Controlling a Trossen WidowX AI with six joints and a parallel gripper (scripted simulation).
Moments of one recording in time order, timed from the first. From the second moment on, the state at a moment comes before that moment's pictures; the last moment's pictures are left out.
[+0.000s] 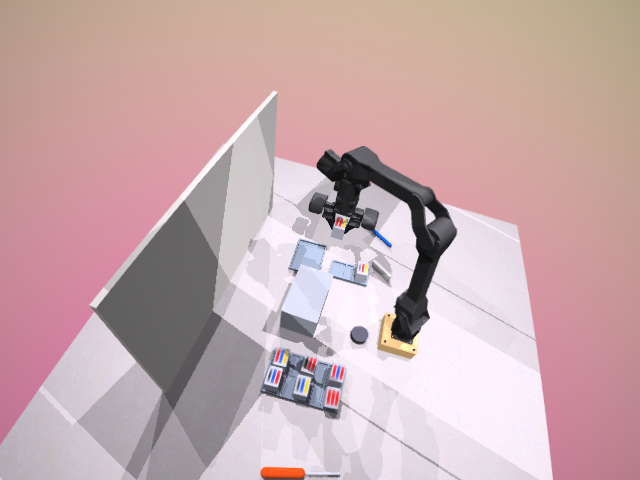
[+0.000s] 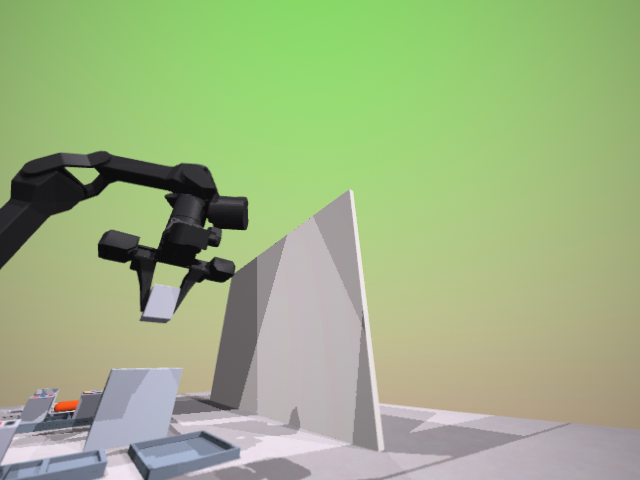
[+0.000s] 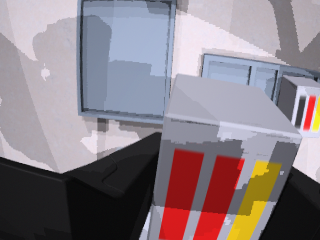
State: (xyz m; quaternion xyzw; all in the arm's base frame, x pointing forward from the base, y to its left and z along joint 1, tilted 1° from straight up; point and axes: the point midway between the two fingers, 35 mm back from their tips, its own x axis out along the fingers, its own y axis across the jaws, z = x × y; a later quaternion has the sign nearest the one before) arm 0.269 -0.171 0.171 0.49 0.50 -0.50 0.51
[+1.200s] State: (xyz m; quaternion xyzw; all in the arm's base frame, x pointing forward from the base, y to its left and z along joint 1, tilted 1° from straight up) arm 0.345 -0.171 0.161 0.50 0.49 -0.50 0.51
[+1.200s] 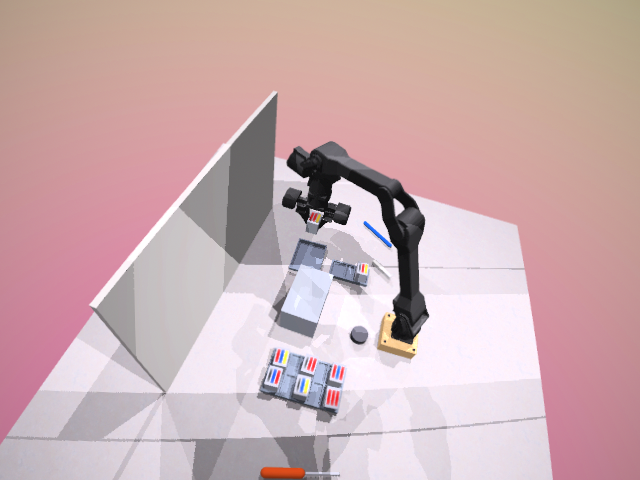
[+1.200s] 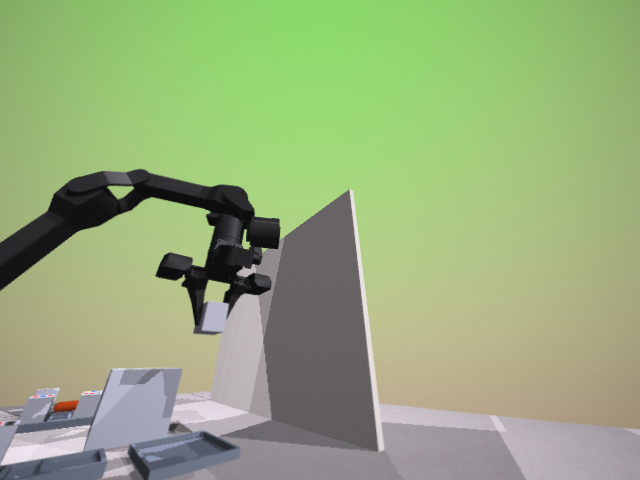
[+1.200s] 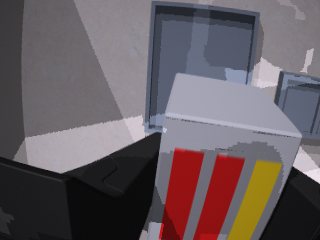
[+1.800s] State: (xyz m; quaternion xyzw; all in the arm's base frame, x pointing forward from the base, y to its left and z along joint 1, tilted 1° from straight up) arm 0.348 -0.172 0.148 0.50 0.49 -0.50 0.51
